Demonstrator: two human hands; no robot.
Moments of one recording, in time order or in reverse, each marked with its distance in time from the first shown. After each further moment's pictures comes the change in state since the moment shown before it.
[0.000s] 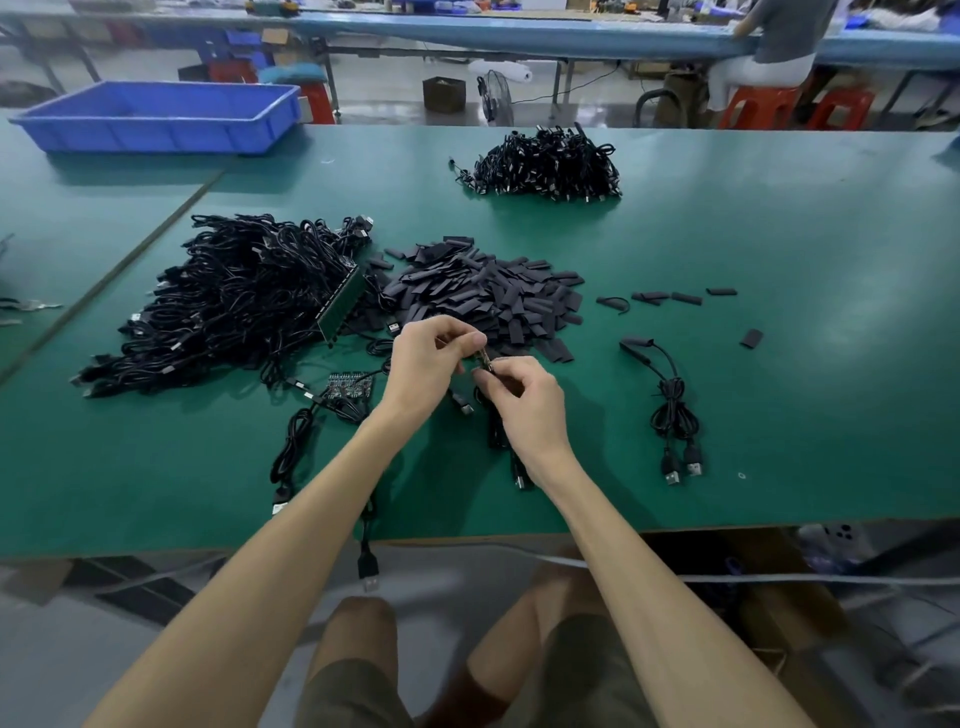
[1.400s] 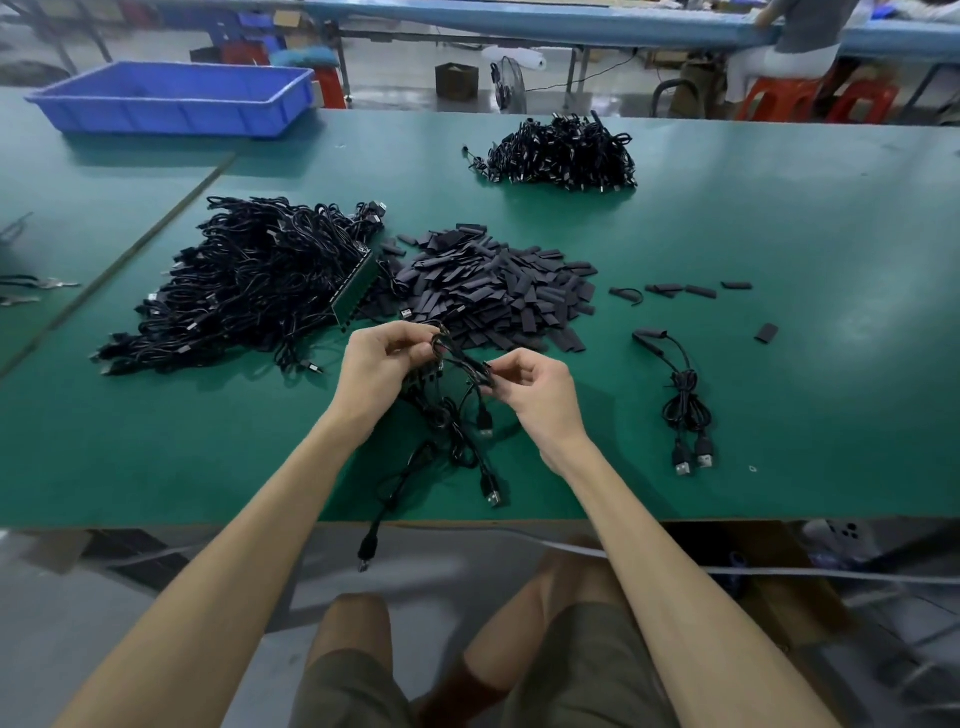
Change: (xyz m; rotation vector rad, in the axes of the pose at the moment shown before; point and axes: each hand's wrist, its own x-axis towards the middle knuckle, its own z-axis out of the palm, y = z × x) left_hand -0.025 -0.016 -0.050 -0.166 0.029 -0.120; right_hand -0.002 -0.007 -0.009 0.192 -0.184 0.107
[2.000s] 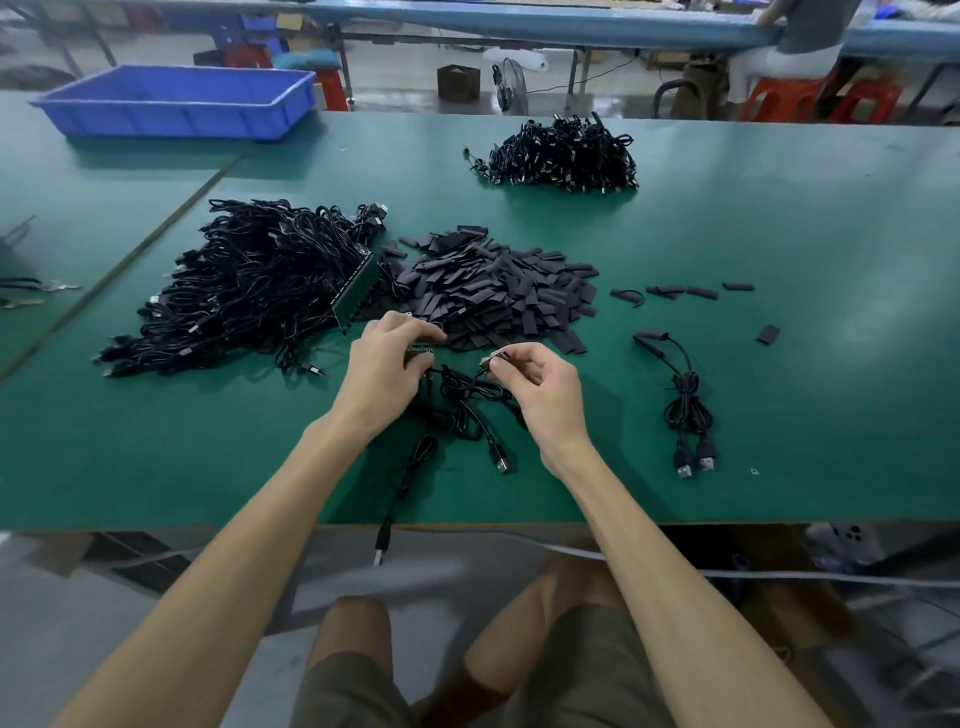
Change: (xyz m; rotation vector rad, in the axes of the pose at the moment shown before) left_hand 0.004 -0.006 -0.002 0.641 -0.067 0.231; right_hand -0.001 -0.001 0.001 0.065 0.104 -0.020
